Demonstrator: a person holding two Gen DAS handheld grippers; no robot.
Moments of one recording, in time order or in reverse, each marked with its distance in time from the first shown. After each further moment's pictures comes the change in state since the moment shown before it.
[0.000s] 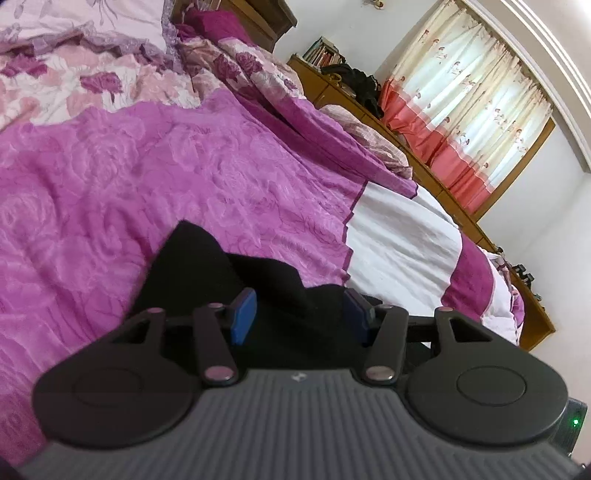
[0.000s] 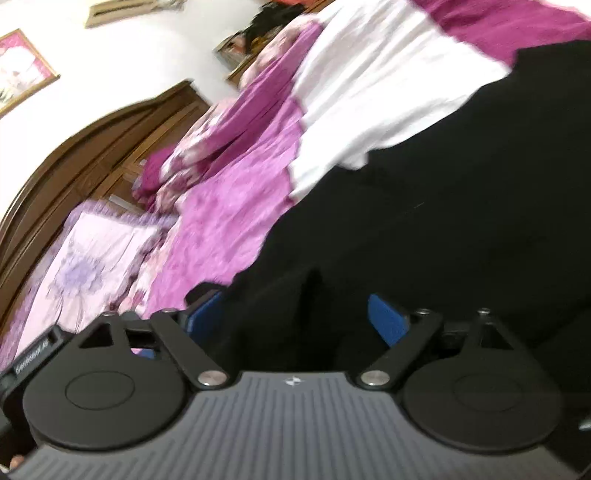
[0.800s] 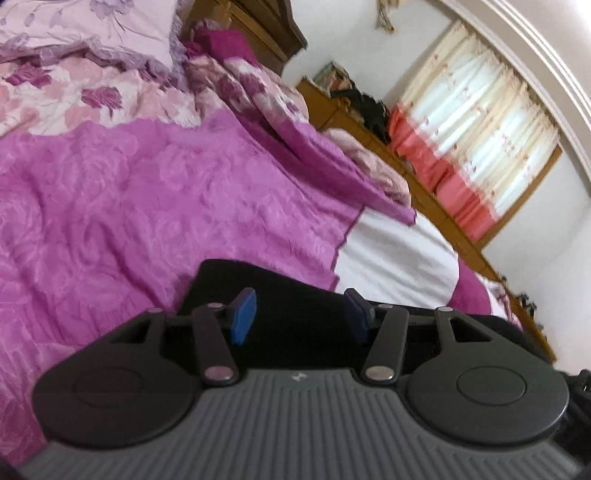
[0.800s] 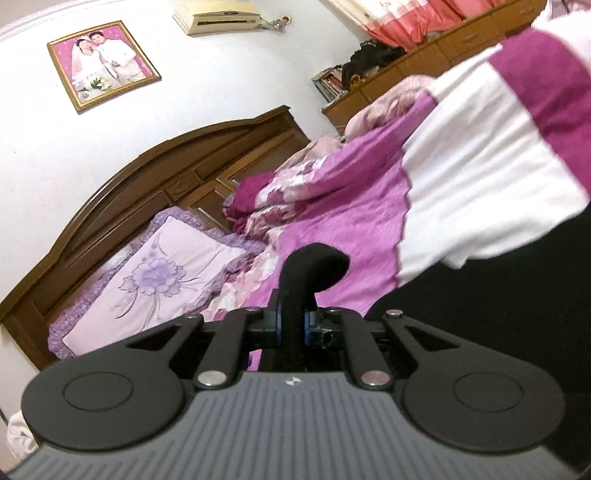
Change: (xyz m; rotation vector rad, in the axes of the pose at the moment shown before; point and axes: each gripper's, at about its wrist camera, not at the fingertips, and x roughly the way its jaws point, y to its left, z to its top) left arm 0.006 -0.035 0.001 -0.036 -0.060 0.015; right arm -0.082 0.056 0.063 -0.192 -0.127 0.201
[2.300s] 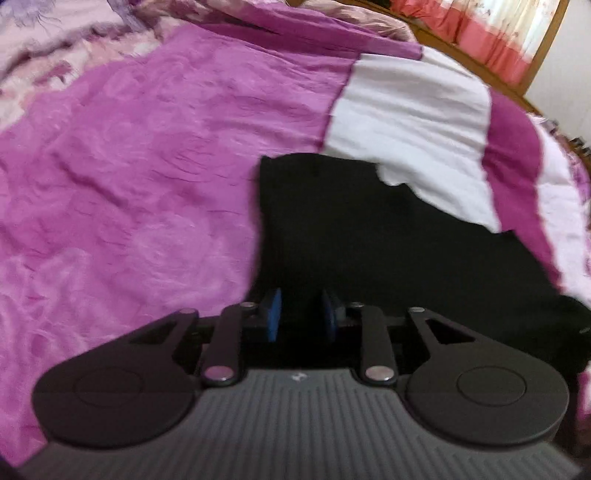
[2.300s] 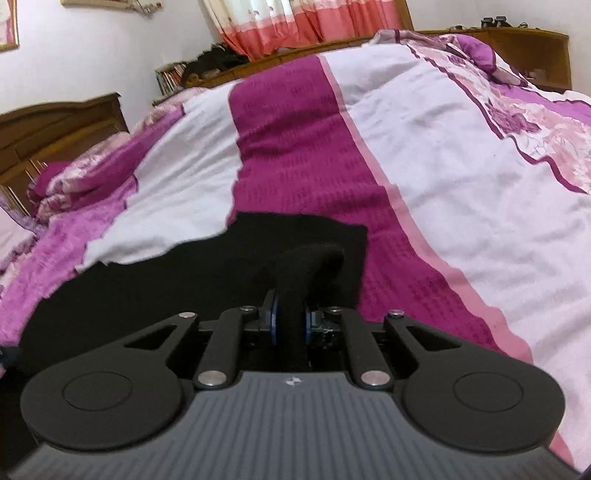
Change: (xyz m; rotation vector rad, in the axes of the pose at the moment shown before) left arm 0.035 -0.068 -0.086 0.345 0.332 0.263; right arm -0.116 -0.238 0.020 -0.098 0.000 -0.587
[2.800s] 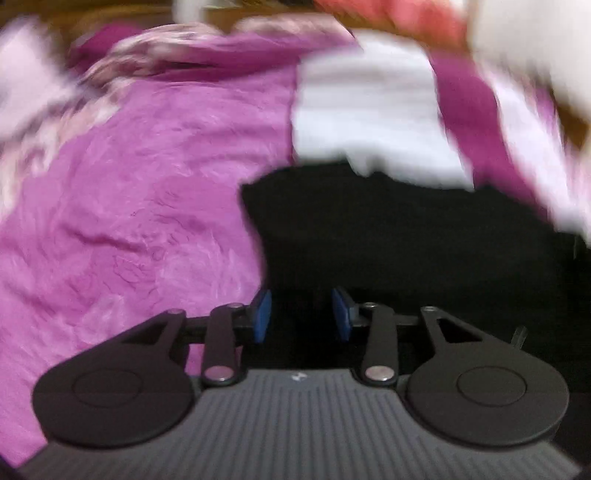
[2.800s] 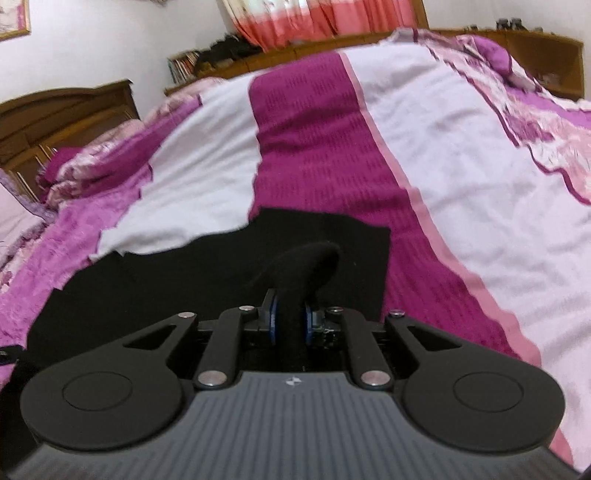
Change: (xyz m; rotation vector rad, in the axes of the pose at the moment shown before) left arm -0.033 -0.001 -0.023 0.359 -0.017 0.012; right arm -0.004 0.018 0.005 -0.035 0.054 0.000
